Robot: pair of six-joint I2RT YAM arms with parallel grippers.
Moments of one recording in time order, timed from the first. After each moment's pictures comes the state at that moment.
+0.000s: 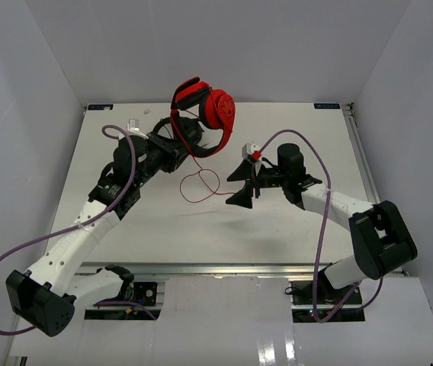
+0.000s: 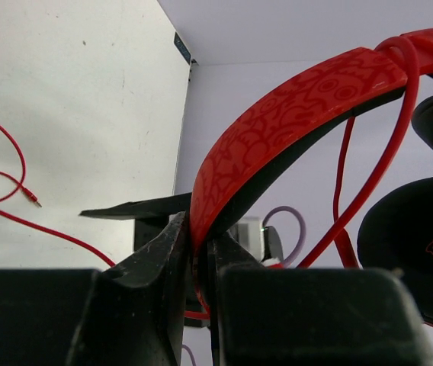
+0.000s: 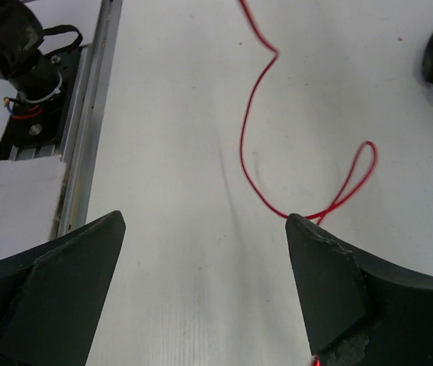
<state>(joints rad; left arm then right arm) -0.49 1.07 1.03 -0.18 0.04 -1.34 0.49 1.47 0.79 0.37 -1.06 -0.13</state>
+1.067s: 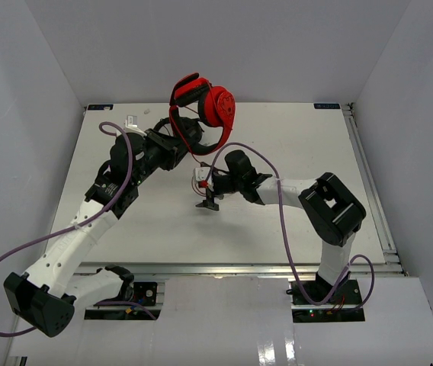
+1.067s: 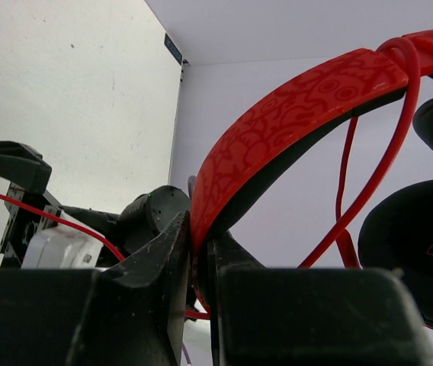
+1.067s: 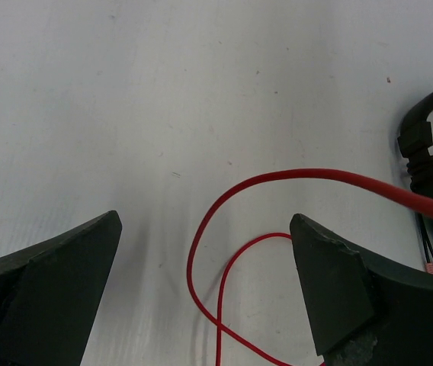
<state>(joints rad) -0.49 1.07 1.08 -0.21 0.04 -1.33 0.76 1.86 1.05 0.31 -0.73 -0.70</state>
